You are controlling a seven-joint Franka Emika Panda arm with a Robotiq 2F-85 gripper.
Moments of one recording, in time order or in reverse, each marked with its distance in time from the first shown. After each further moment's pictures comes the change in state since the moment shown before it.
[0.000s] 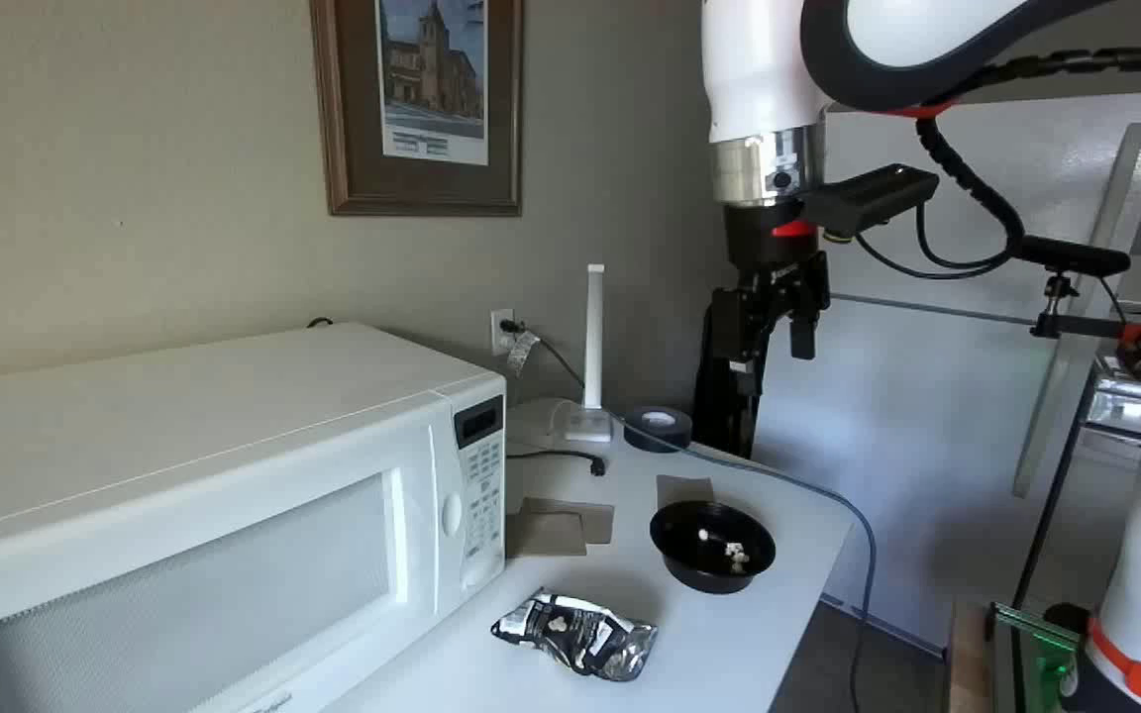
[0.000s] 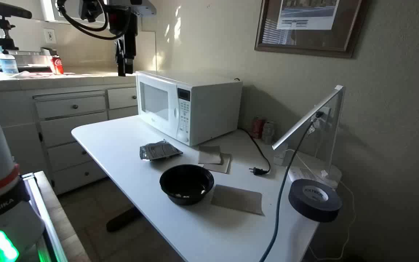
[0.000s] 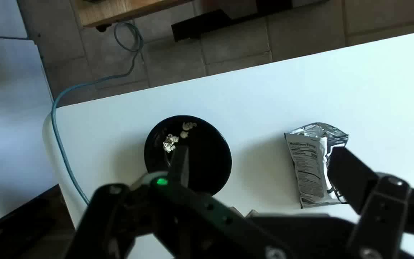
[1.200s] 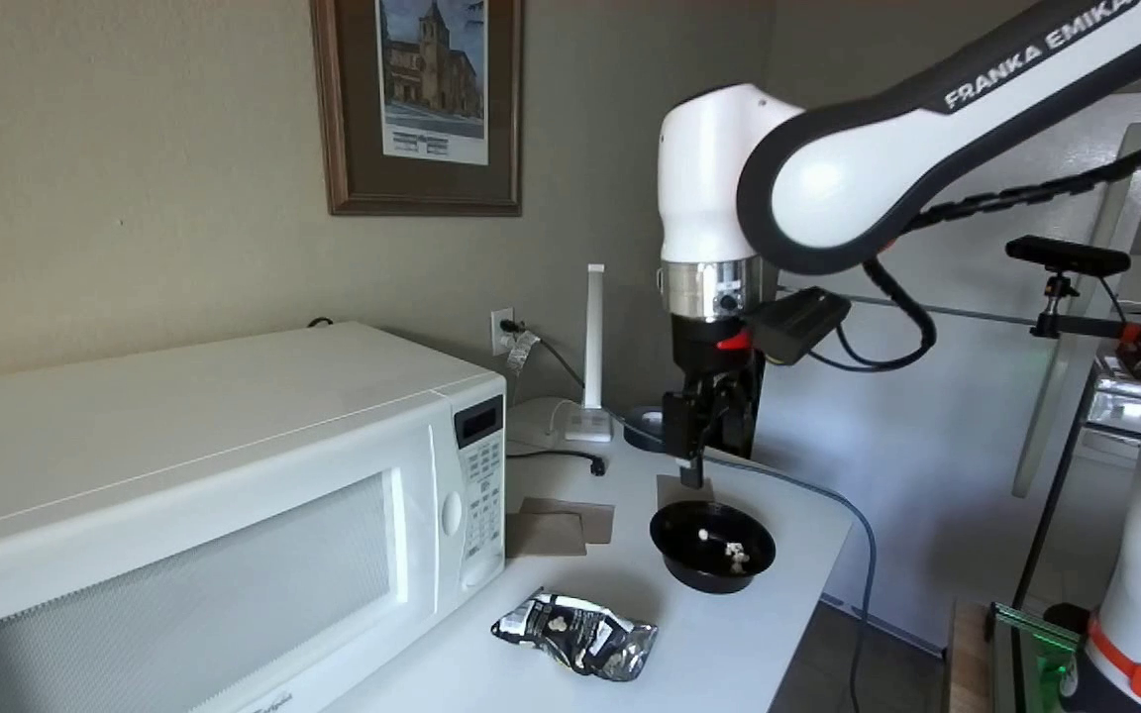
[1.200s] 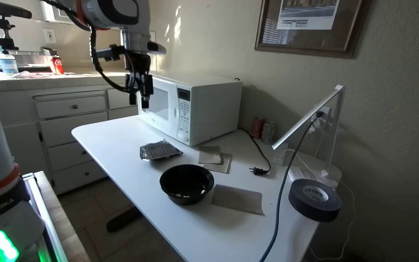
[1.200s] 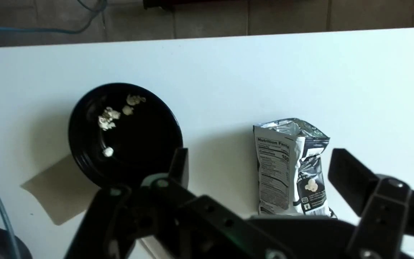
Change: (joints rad) arm 0.042 0.207 -0.029 -0.132 0.006 0.393 -0.133
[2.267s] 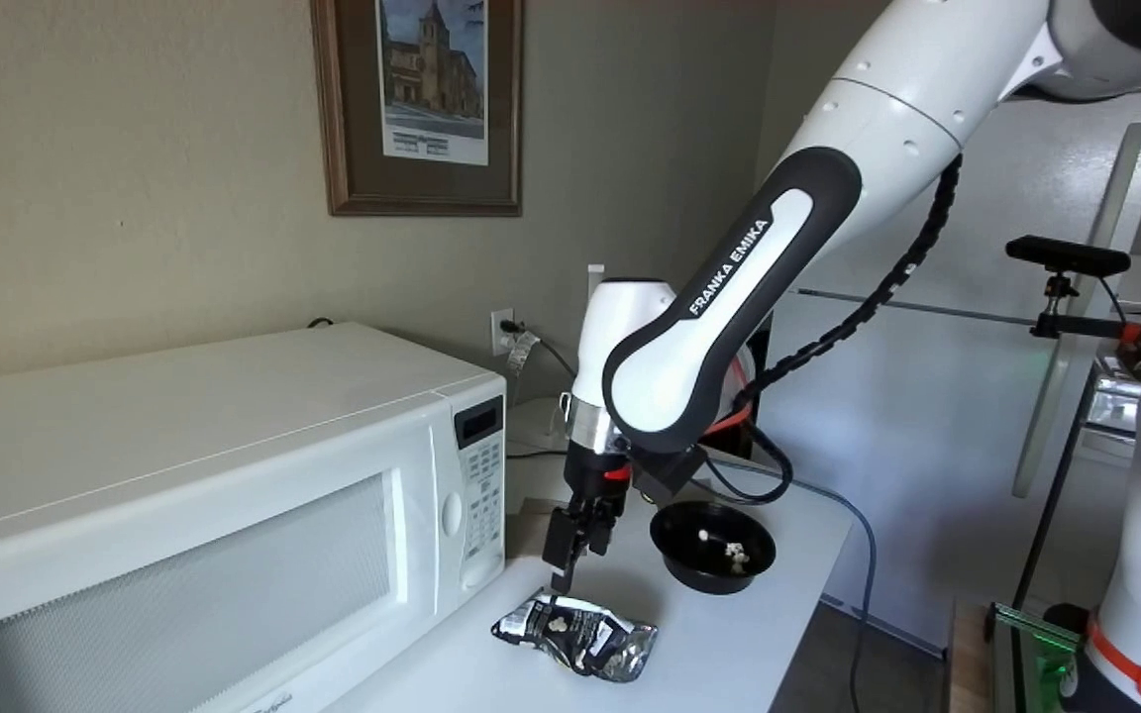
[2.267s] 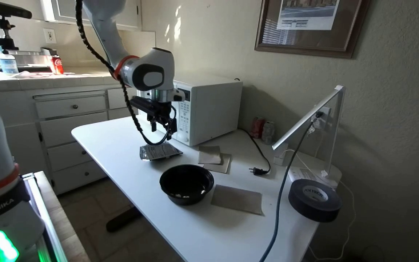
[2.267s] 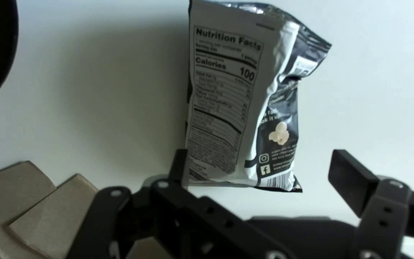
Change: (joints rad) arm 0.060 0.599 -0.076 0.134 0.186 0.637 -0.352
